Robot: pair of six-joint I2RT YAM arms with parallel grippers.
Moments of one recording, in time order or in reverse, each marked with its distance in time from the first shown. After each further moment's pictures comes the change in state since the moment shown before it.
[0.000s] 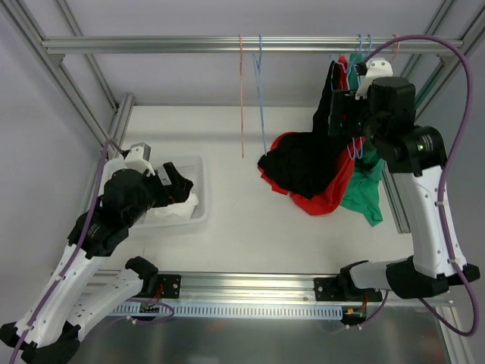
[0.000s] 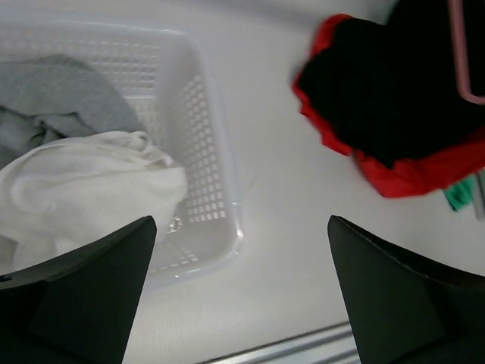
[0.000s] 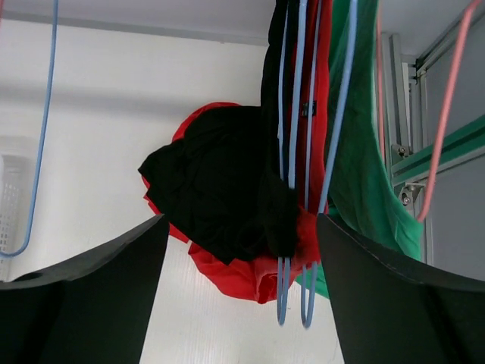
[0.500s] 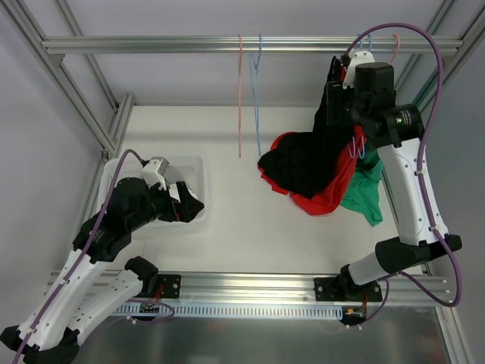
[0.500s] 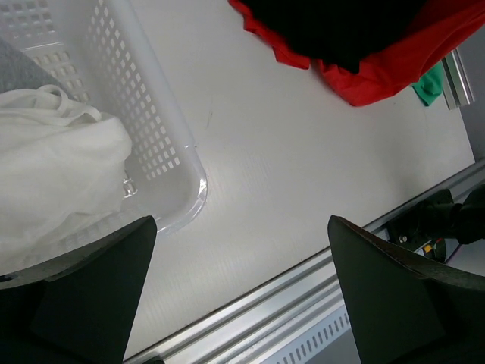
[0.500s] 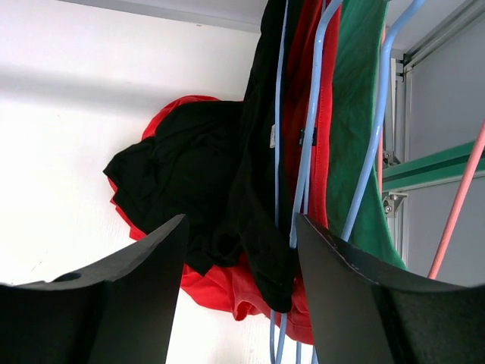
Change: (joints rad) left arm 0.000 -0.101 -0.083 0.006 0.333 0.107; right arm -0.050 0.218 0.119 -0.008 -0.005 -0.085
